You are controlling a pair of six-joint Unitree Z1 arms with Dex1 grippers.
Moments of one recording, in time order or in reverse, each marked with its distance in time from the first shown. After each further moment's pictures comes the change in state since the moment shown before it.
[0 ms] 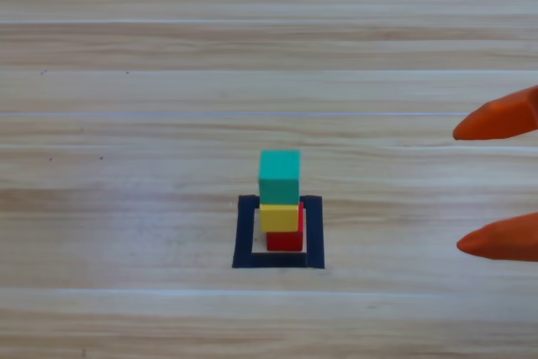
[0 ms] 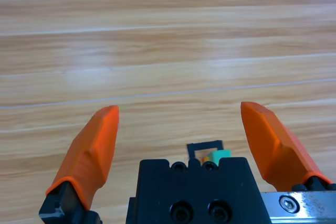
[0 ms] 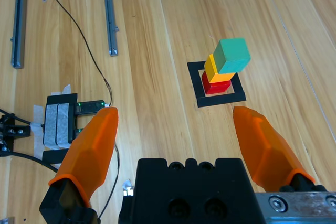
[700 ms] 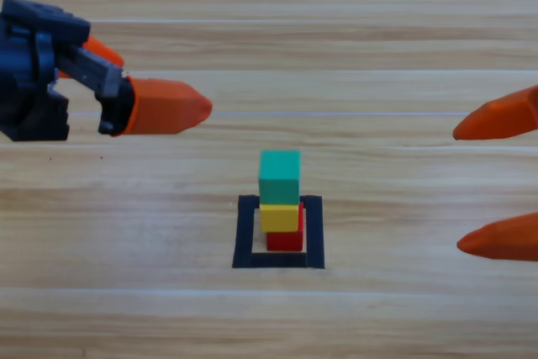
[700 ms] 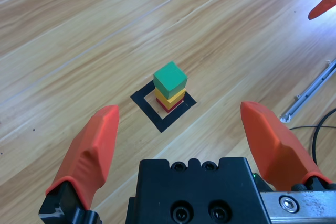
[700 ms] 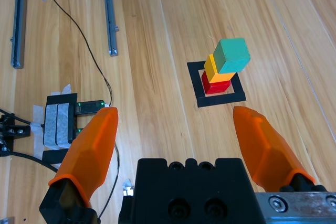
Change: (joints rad) arm 0 -0.130 -0.388 1.089 -0.911 -0.335 0.381; arm 1 0.000 0.000 0.000 0.000 0.000 0.000
